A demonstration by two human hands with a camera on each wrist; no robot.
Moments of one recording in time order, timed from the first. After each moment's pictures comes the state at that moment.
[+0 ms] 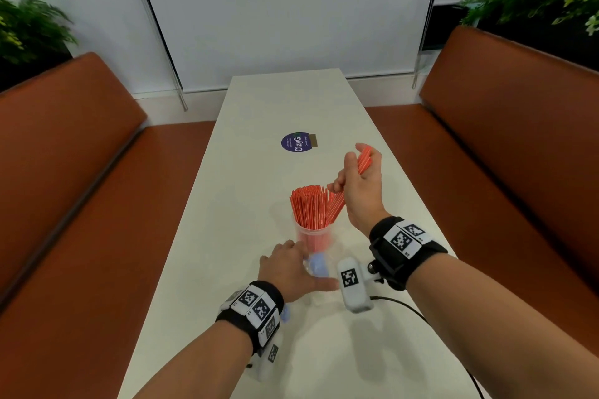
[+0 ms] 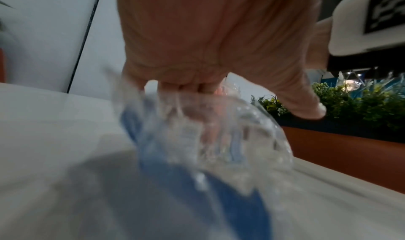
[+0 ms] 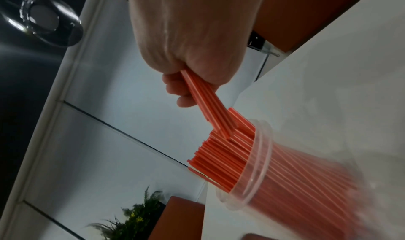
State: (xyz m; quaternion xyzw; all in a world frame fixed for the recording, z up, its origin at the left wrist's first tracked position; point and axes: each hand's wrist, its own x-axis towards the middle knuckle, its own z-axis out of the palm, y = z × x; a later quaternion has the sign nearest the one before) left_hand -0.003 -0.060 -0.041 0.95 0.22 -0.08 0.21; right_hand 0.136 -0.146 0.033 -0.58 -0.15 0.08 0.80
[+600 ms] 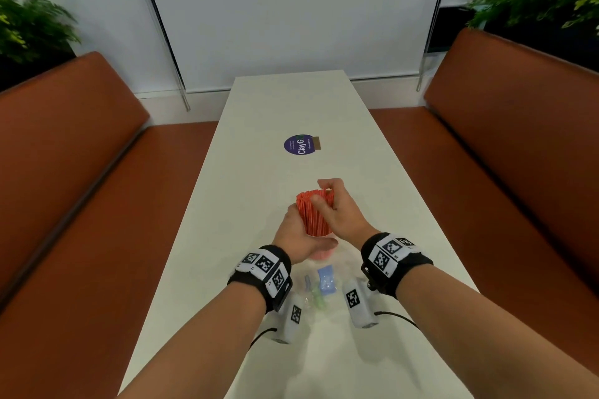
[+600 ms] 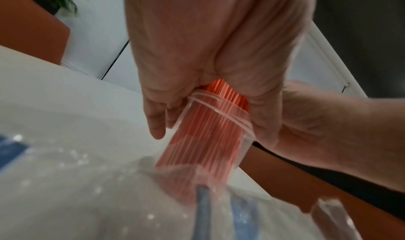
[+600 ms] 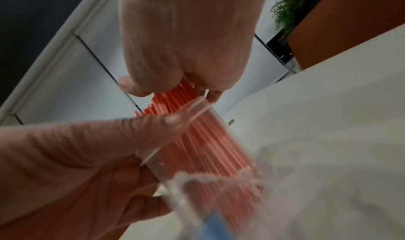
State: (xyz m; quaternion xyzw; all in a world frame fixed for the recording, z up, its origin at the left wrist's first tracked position) left_hand 0.052 -0.034 -0.025 0.82 0.24 0.04 0.53; right_hand 0.145 -0.129 -0.021 -0.76 -0.32 0.11 0.55
